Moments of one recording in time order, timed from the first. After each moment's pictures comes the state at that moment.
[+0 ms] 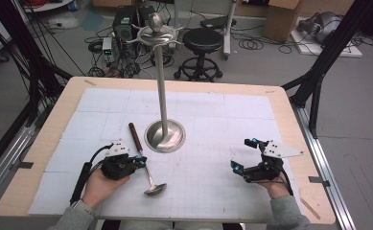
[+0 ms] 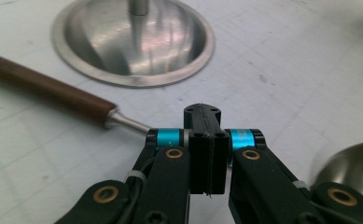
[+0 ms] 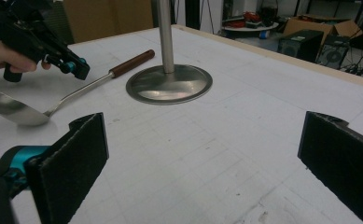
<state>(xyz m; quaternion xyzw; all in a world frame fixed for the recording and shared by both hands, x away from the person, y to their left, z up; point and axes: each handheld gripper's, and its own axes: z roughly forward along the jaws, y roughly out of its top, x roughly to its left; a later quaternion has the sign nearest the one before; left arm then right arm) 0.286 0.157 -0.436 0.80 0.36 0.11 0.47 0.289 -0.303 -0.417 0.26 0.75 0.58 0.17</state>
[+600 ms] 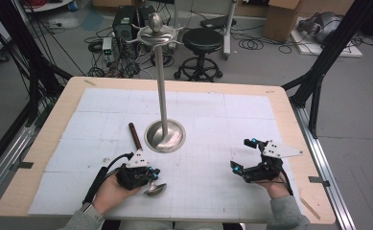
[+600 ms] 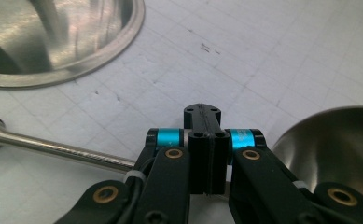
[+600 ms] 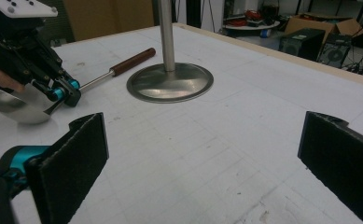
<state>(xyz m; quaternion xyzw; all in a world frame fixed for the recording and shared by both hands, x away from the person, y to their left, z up) 0.271 0.119 -0.446 0.86 0.29 0.09 0.41 0.289 -0.303 -0.417 0.26 0.76 0.57 0.17</state>
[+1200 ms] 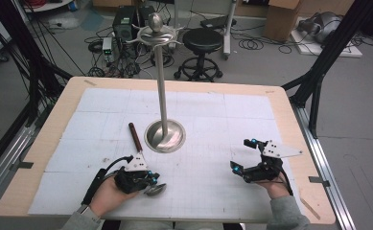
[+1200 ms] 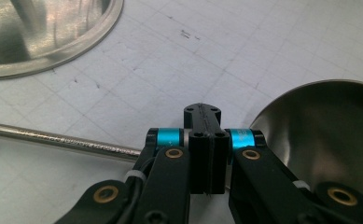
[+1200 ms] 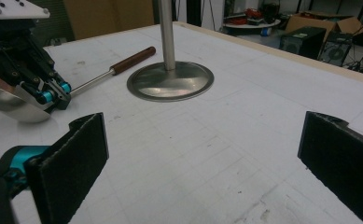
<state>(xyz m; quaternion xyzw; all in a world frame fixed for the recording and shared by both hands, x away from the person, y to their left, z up) 0.263 0.123 -0.445 0.87 0.27 0.08 0.41 0.290 -0.302 -0.418 0.26 0.76 0.58 0.17</state>
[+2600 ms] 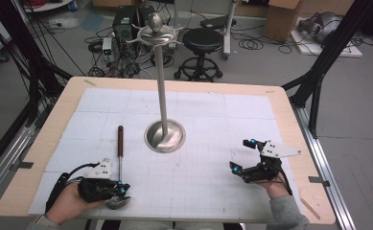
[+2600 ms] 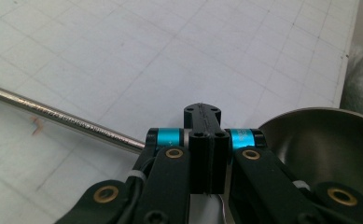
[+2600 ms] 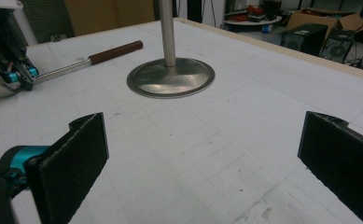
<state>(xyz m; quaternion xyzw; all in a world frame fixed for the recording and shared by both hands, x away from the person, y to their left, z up) 0.240 0.215 -0.443 0.88 0.26 0.03 0.41 0.290 -0.300 -0.419 0.27 0.76 0.57 0.16</state>
